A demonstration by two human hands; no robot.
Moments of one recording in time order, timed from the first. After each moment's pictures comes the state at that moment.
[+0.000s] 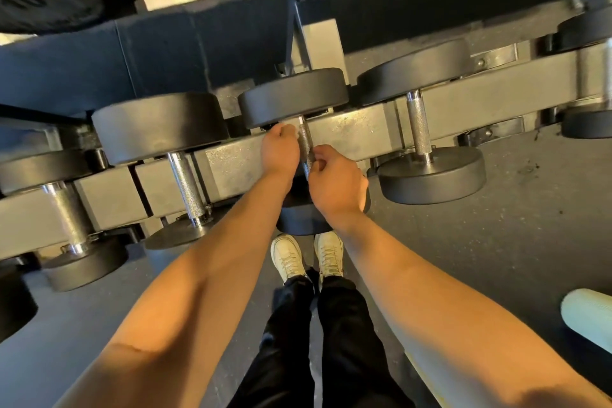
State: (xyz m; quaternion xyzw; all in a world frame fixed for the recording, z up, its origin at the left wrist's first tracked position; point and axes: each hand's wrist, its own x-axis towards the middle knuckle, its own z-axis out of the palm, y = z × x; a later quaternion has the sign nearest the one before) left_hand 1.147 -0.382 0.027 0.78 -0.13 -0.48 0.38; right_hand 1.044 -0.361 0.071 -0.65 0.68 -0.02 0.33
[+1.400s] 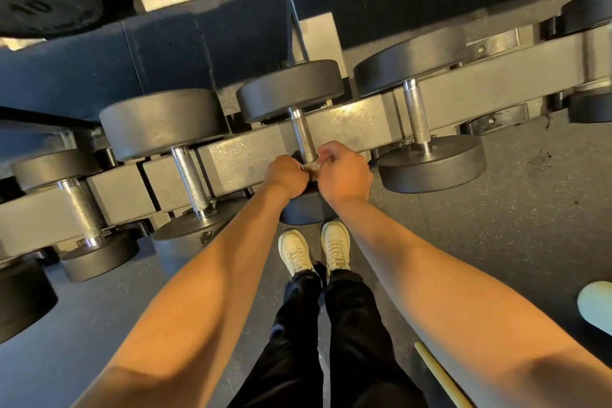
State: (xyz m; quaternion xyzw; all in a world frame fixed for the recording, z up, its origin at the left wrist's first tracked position) left_hand 1.138 -0.344 0.036 0.79 -0.32 -0.52 0.05; right_hand 1.026 -0.361 0.056 -0.61 0.70 -0.06 0.38
